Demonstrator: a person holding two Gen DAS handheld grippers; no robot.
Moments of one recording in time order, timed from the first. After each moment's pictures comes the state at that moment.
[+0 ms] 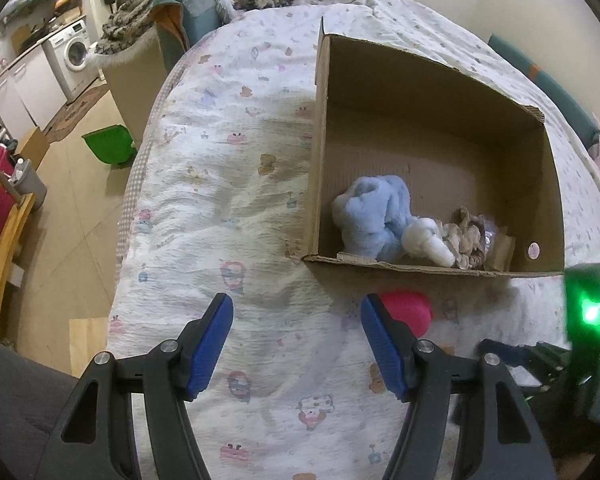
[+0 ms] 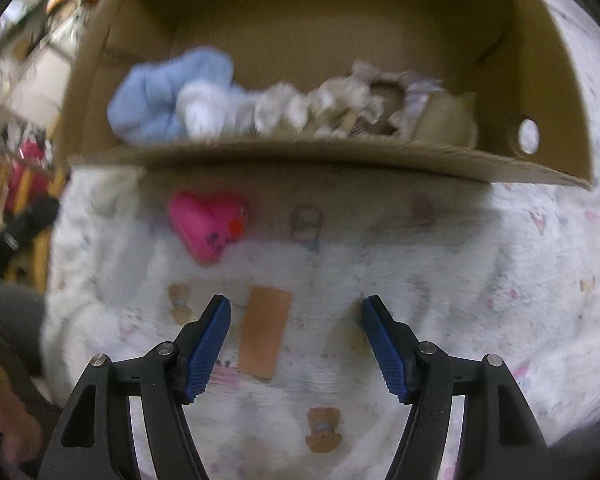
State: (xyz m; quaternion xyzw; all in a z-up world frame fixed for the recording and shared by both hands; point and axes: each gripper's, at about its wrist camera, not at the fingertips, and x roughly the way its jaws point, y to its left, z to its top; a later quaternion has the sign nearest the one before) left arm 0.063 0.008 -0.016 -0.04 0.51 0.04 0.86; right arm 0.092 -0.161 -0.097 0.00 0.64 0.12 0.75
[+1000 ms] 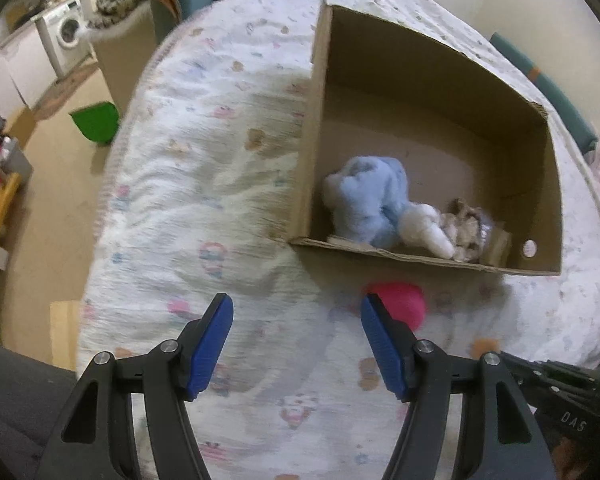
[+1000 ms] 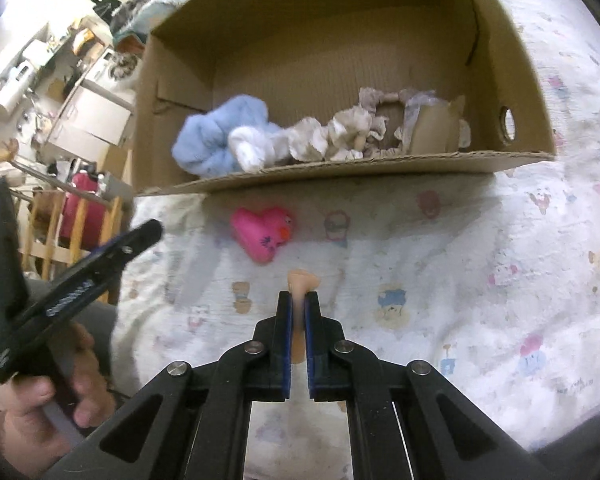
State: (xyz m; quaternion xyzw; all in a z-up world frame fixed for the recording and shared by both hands) left arm 0.072 0.005 -0.035 -0.08 0.54 0.01 0.84; right arm 0.078 -0.210 -0.056 0.15 0.61 0.19 0.76
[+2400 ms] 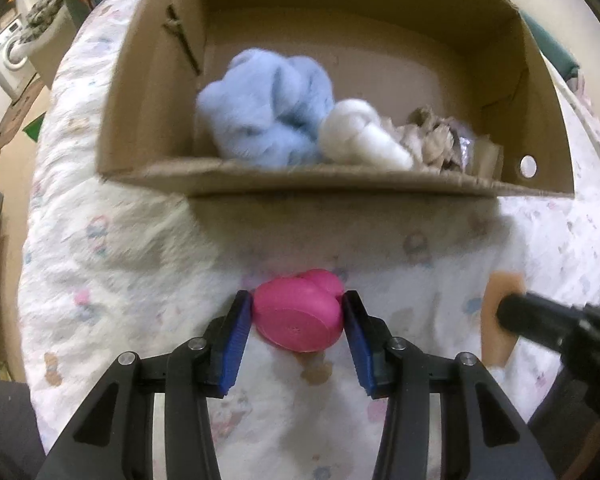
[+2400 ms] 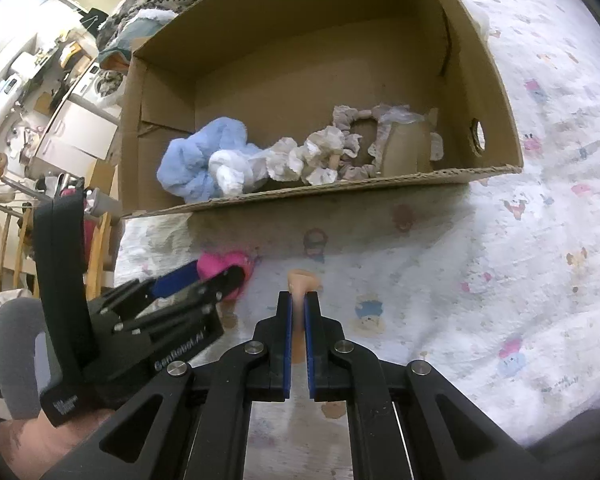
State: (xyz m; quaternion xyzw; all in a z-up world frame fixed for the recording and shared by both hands) left arm 0.078 -0.051 -0.086 -0.02 0.60 -0.04 0.80; right arm 0.083 -0.209 -0.052 0.14 0.60 0.16 0.77
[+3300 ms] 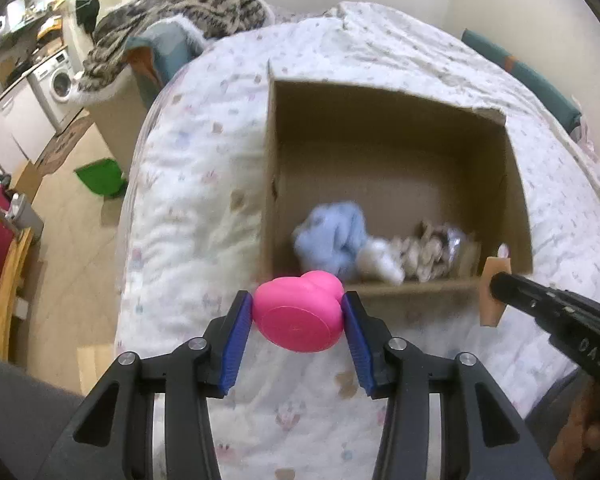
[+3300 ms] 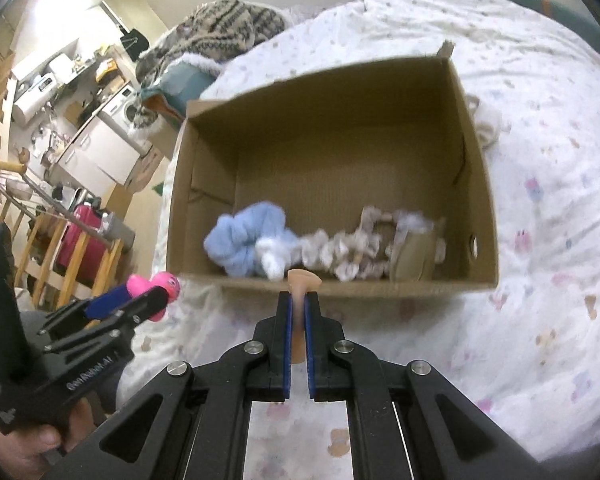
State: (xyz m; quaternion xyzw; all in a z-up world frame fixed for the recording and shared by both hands) left arm 0.070 -0.028 0.032 0.00 0.49 0.01 0.87; right arm 0.093 -0.217 0.008 0.12 0.49 0.18 0.84
